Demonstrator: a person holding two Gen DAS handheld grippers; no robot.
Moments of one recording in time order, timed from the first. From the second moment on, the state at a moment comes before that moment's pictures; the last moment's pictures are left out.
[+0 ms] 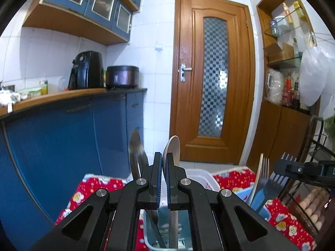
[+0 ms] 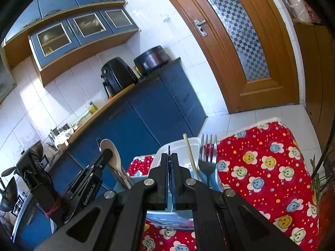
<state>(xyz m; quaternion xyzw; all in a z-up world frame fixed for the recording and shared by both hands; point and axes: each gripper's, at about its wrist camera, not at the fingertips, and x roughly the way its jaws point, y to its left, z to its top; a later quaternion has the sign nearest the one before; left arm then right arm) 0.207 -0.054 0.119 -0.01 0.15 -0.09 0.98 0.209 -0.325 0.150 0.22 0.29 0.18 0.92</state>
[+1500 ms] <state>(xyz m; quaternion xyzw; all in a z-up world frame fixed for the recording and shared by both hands) 0.135 -0.016 0.122 -0.04 0.23 -0.12 0.96 0.136 -0.321 0.127 0.16 0.33 0.16 0.92</state>
